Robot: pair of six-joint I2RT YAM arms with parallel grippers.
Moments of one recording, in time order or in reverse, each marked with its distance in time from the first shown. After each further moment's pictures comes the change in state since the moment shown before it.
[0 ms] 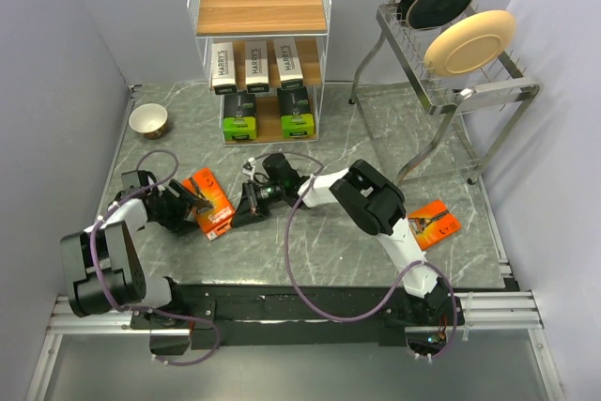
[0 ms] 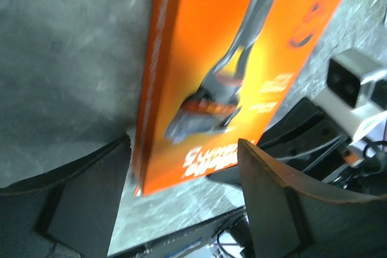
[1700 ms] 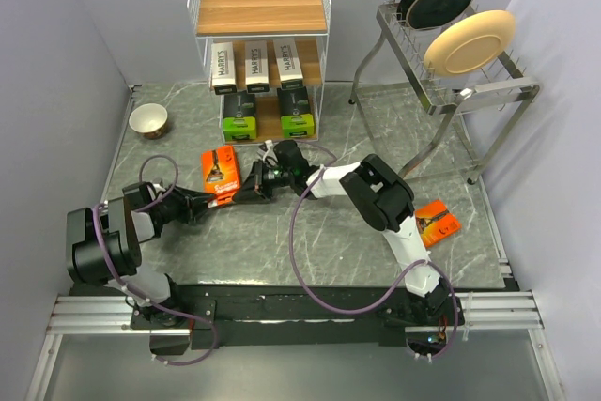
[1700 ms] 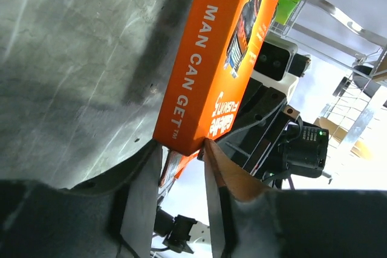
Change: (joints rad) left arm 0.031 0.188 -0.213 0.776 0.344 -0.458; right arm -0.066 -0.044 -0.002 0.085 0.128 0.219
